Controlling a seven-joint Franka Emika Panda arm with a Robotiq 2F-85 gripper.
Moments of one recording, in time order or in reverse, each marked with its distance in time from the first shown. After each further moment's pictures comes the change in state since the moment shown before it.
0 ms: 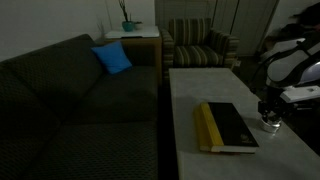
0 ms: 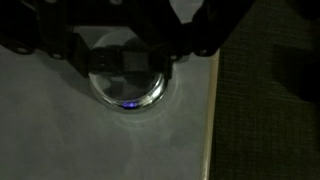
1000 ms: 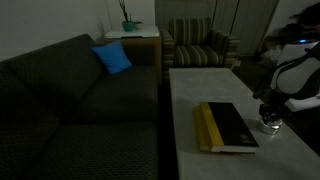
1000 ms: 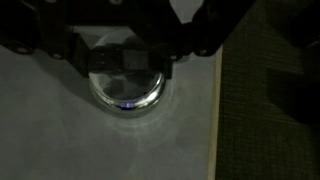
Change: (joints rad) arm 0.070 -0.105 -0.041 -0.283 0.001 0.315 0.030
